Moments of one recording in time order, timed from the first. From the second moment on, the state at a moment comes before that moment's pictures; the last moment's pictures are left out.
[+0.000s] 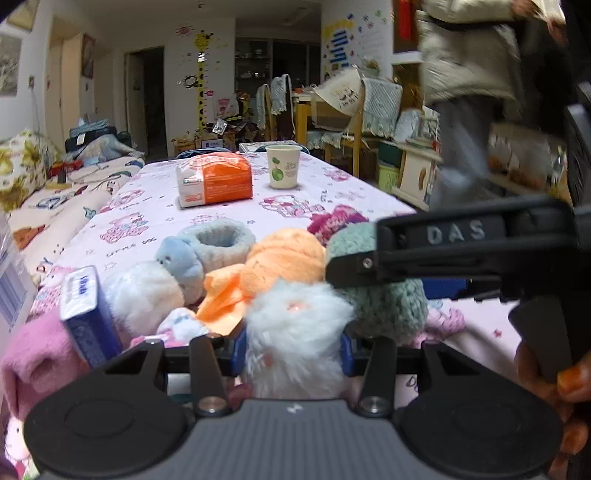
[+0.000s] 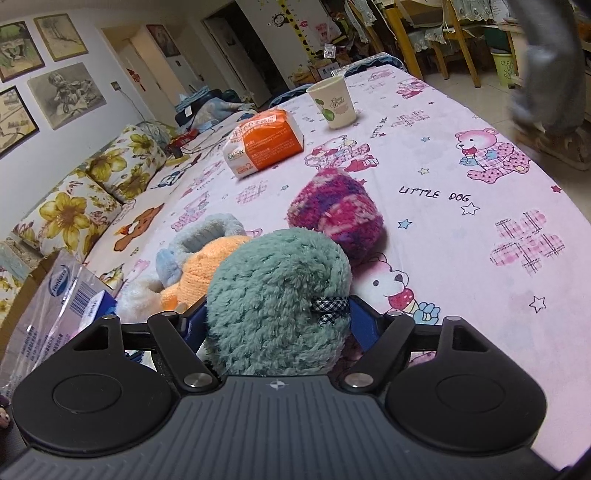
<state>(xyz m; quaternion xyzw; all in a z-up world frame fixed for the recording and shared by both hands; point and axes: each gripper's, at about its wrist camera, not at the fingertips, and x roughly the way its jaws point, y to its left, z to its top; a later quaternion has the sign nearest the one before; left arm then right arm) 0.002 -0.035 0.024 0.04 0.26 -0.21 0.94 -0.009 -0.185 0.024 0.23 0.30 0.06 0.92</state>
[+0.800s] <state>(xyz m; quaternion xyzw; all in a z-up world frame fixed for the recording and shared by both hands) -0.022 0.031 0.062 -0.01 0.20 -0.18 0.96 -0.023 -0.161 0.040 0.20 0.26 0.06 0.94</state>
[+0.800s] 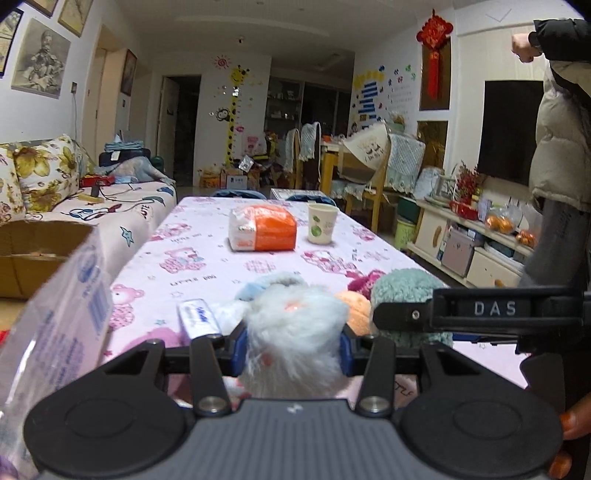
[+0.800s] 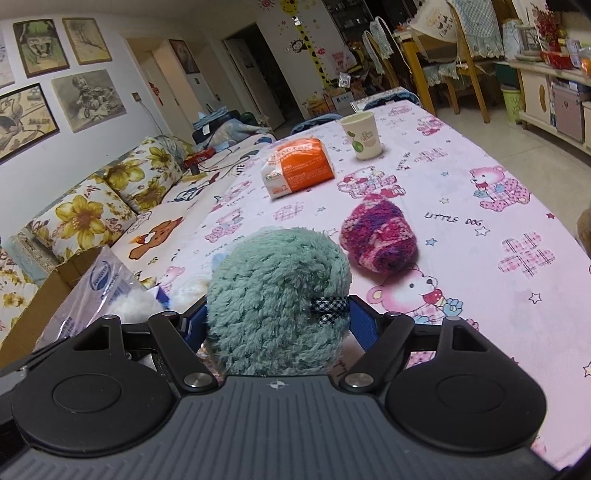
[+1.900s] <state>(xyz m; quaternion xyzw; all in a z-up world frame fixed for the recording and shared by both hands) -0.067 0.135 0.101 -0.13 0.06 0.01 0.99 -0.006 -0.080 0.089 0.16 0.20 0.18 0.95</state>
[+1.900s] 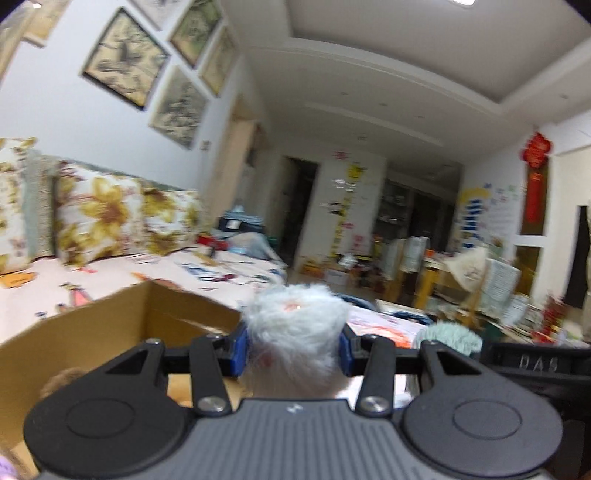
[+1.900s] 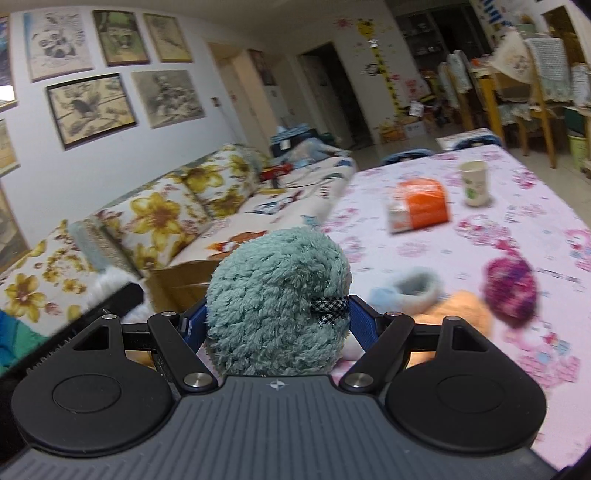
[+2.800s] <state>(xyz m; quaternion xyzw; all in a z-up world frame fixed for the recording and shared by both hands) -0.061 0.194 0.082 -0.15 0.17 0.14 0.96 0.051 -0.005 0.088 0.16 0.25 0.30 0.91</state>
